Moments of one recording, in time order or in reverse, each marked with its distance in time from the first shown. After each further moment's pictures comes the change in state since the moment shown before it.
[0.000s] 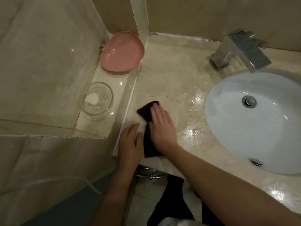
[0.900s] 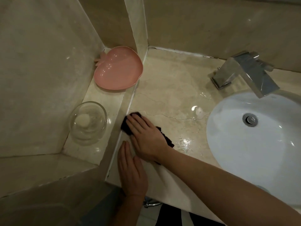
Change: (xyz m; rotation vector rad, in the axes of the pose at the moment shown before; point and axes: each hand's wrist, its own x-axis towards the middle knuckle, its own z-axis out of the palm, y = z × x) left_hand -0.002 -0.009 0.054 0.042 0.267 -0.044; right_hand 0.067 -0.001 0.010 -0.077 -0.075 -0.461
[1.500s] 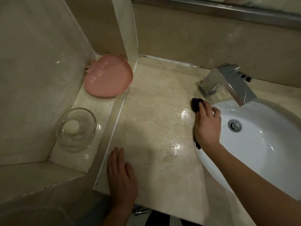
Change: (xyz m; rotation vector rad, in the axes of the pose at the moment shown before) left_hand 0.004 0.000 -0.001 0.099 0.028 0.135; right_hand -0.085 0.156 -0.082 -0.064 0.274 0.804
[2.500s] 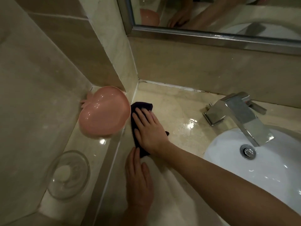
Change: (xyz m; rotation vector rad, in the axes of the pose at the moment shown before) left_hand 0.088 0.066 0.053 -0.183 -0.067 -0.008; right_hand 0.078 -0.156 0.069 -0.030 -0.251 -0.633
